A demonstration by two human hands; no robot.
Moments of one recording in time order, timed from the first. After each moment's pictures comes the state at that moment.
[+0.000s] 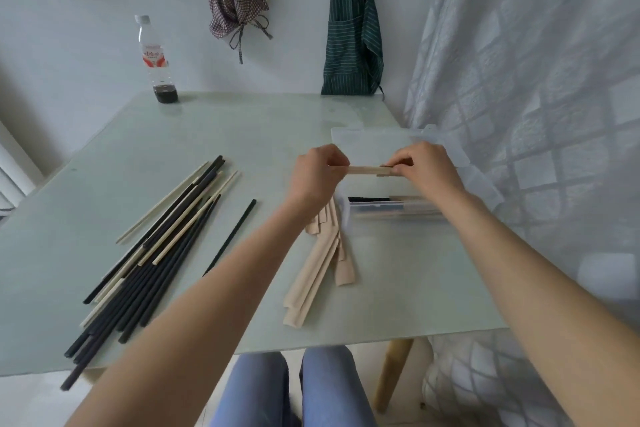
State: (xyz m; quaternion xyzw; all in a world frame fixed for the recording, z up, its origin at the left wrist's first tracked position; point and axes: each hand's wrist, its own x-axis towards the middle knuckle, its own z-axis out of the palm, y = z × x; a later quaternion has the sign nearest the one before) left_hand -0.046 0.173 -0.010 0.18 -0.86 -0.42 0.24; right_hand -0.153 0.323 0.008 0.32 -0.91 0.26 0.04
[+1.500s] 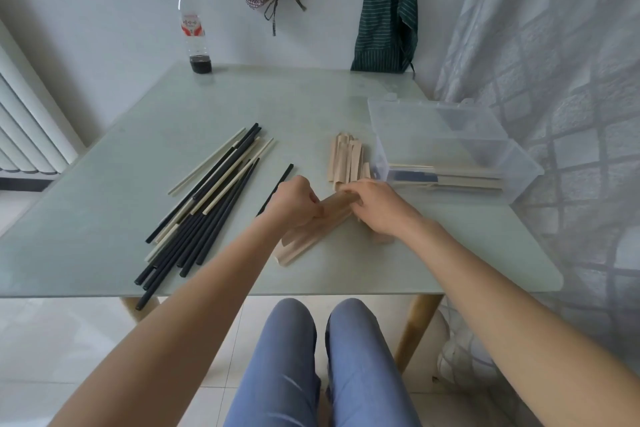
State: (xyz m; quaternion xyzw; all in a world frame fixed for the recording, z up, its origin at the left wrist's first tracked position) left_hand 0.054 0.135 -0.061 0.29 -0.90 -0.32 0.00; right_hand -0.045 0.268 -0.063 0.45 -0.87 0.15 -0.10
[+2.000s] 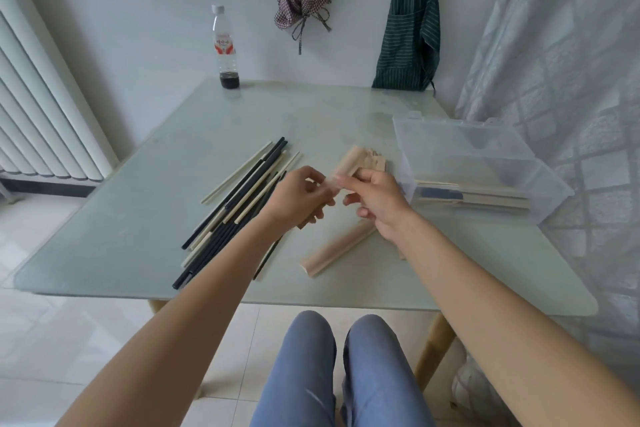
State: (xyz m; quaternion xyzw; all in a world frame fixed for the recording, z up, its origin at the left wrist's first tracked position) left_hand 0.090 0.111 -0.039 0.22 -0.80 -0.54 0.15; right_hand -0.010 0.221 -0.038 0.21 -0.69 0.63 -0.29
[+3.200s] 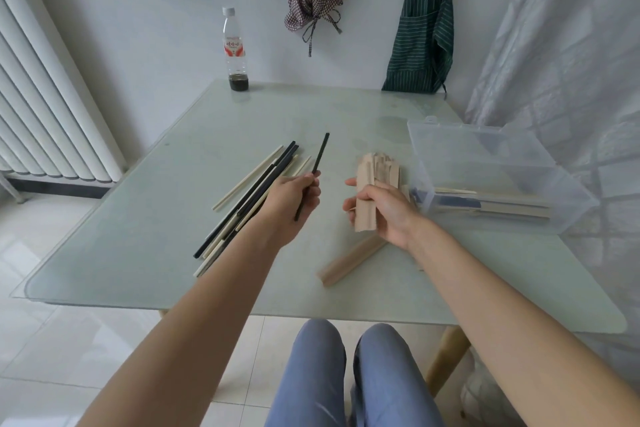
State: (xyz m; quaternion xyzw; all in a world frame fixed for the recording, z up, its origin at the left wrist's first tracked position) left_hand 0.086 0.087 -0.042 0.26 -0.43 -0.84 0.20; right_hand -0.017 0.208 -0.049 0.17 -0.61 0.65 -0.41
